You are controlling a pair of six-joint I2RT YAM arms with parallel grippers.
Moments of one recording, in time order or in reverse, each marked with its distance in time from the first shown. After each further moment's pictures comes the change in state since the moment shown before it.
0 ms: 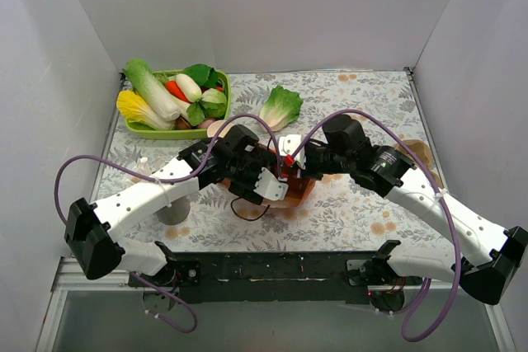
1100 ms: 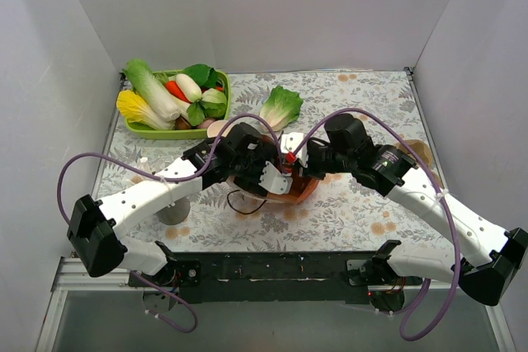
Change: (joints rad) left arm 0.000 0.037 -0.013 0.120 -0.106 0.027; right arm -0.016 -0.004 0.000 -0.021 0.001 0.013
